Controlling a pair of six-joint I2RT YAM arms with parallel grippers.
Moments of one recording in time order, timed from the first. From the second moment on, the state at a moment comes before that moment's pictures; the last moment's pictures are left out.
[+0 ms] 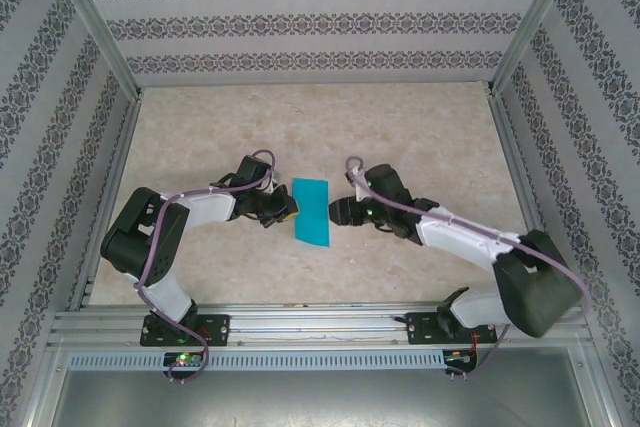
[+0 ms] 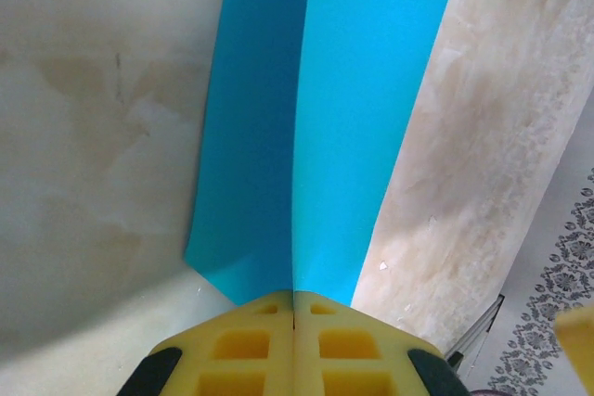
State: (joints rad) left arm -0.42 1.69 0.80 -0.07 0.56 -0.96; right arm 0.65 1.32 0.66 -0.08 -0.27 0.38
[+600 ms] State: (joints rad) left arm -0.44 1.69 0.80 -0.05 0.55 -1.05; right arm 1.11 1.54 0.69 -0.10 0.23 -0.04
